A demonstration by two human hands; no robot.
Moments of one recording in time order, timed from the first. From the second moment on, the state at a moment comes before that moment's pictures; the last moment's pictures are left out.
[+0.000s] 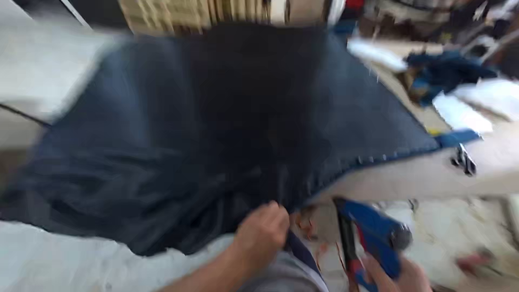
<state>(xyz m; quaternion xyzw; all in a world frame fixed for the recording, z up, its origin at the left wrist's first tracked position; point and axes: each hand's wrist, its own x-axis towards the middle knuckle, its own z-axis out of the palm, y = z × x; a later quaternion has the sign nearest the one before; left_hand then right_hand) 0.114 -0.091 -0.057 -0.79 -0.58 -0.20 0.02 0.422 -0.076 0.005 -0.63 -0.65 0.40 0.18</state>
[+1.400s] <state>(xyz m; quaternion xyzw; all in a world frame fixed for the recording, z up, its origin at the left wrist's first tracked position) 0.114 -0.104 -0.062 -0.79 -0.54 -0.27 -0.07 0.371 -0.088 0.031 -0.59 -0.70 0.40 0.08</state>
